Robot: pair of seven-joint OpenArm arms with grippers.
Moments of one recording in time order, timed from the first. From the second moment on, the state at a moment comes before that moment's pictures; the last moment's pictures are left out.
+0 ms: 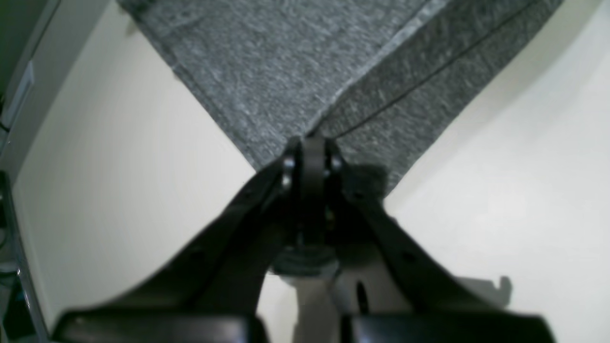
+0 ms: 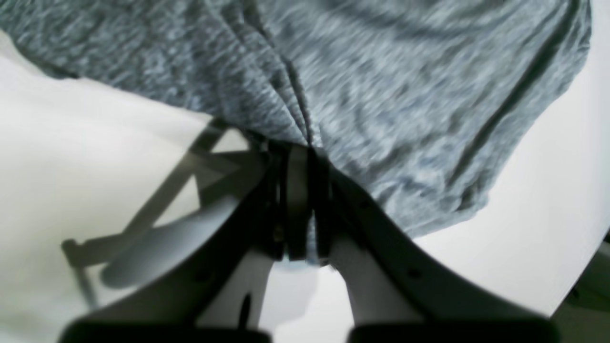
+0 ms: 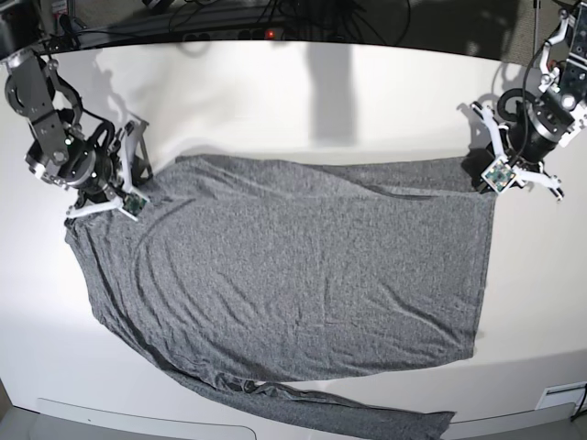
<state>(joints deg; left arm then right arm) 17.9 -35.2 5.7 96.3 0.8 -20.5 13.2 -3.0 41.5 -13.7 87.1 -1.3 29.8 -34.2</state>
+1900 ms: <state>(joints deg) -0.4 -32.4 5.9 74.2 -3.1 -24.3 6.7 19.1 34.7 -13.7 64.9 3.0 35.5 -32.8</state>
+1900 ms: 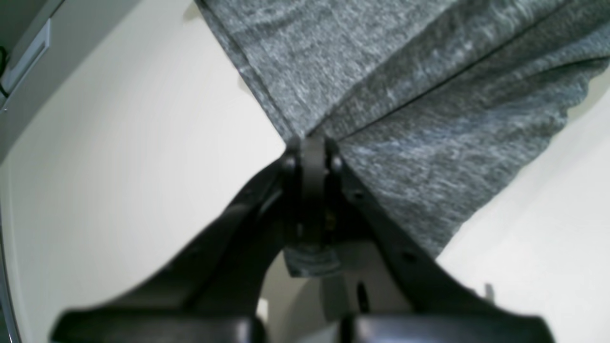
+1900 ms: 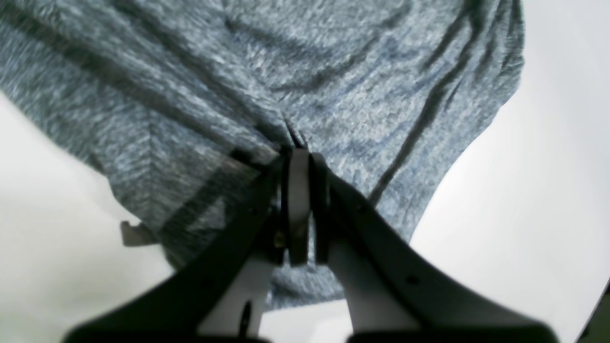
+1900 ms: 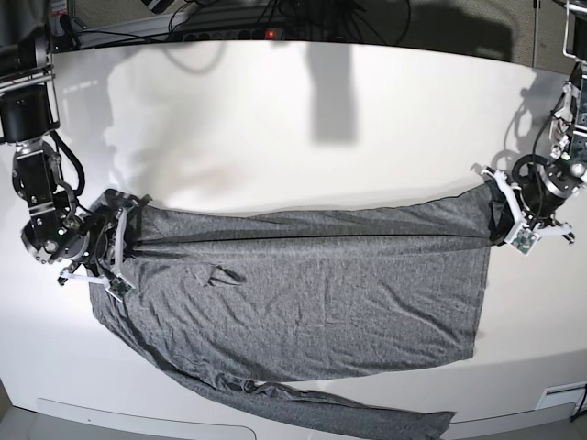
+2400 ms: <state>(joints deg) -0.4 -31.2 5.9 74.2 -3.2 -23.6 7.7 19.7 34.1 -13.7 64.2 -3.1 30.5 -32.5</state>
